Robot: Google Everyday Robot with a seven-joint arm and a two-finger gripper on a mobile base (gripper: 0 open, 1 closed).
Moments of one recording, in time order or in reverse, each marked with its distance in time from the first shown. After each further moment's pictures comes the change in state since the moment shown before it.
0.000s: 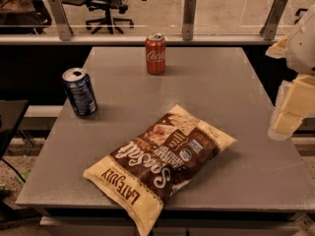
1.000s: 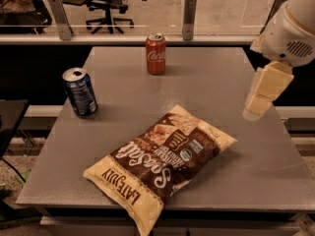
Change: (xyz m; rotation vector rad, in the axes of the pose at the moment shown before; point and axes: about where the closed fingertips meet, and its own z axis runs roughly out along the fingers) arm -0.019 -0.038 0.026 -0.010 -0.031 0.062
